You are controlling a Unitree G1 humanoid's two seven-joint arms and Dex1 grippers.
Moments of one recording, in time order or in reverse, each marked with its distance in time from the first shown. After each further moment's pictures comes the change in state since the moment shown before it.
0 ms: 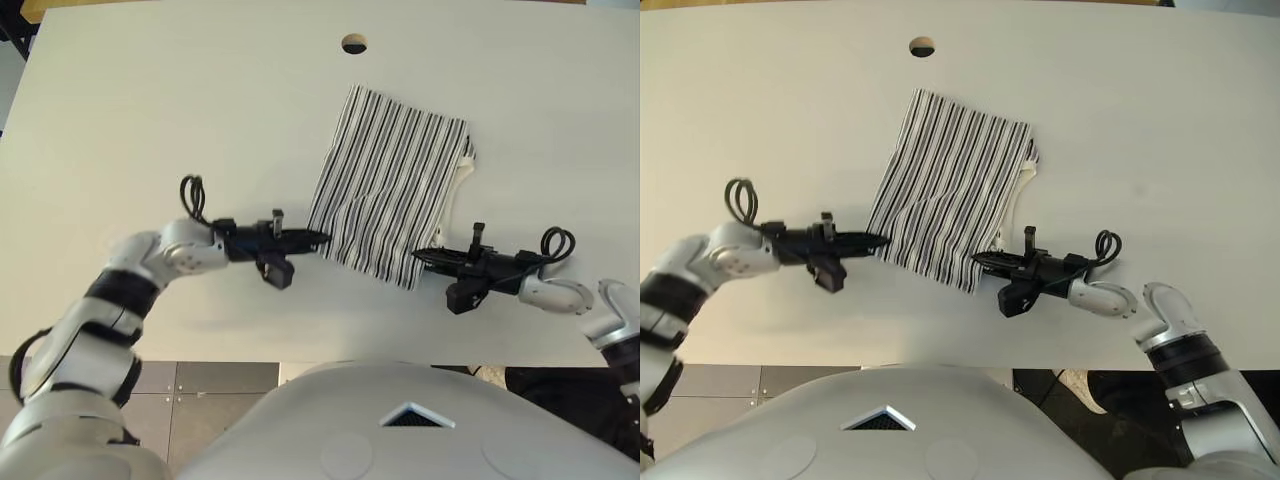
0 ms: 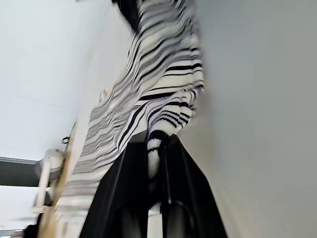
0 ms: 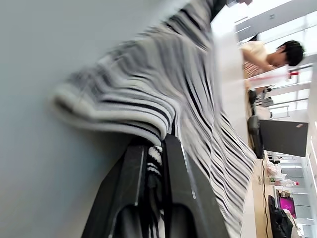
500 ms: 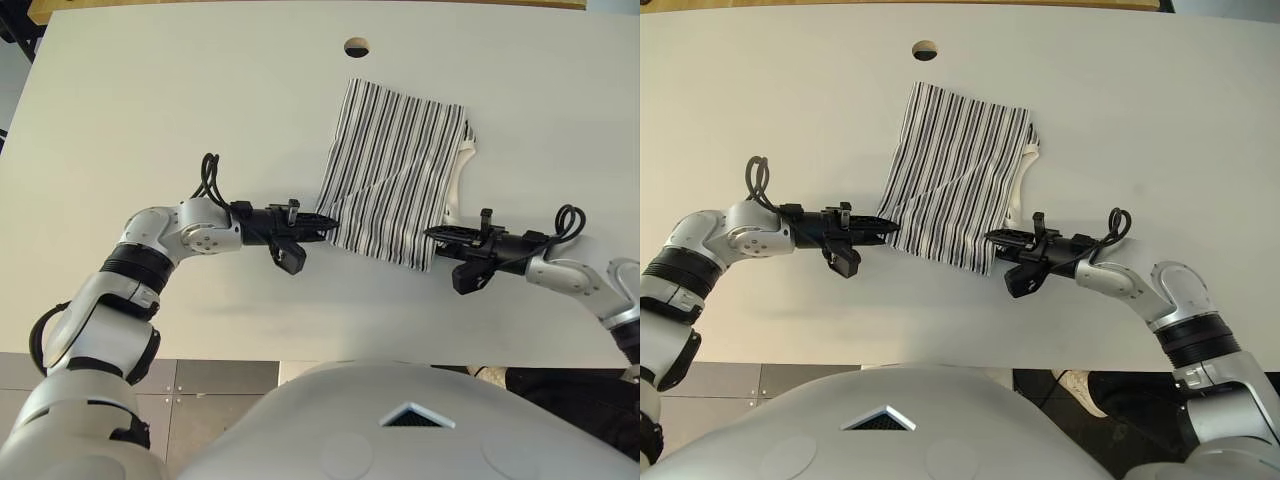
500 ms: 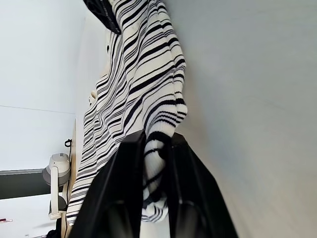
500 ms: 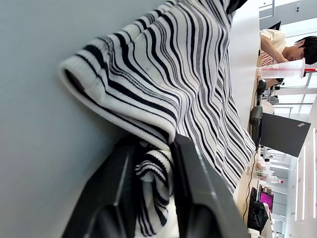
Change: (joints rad) left arm -0.314 -0.180 -0.016 0.299 0.265 -0.012 0.064; right arm -0.160 -0.005 0.025 0.102 -0.195 0.065 -0.001
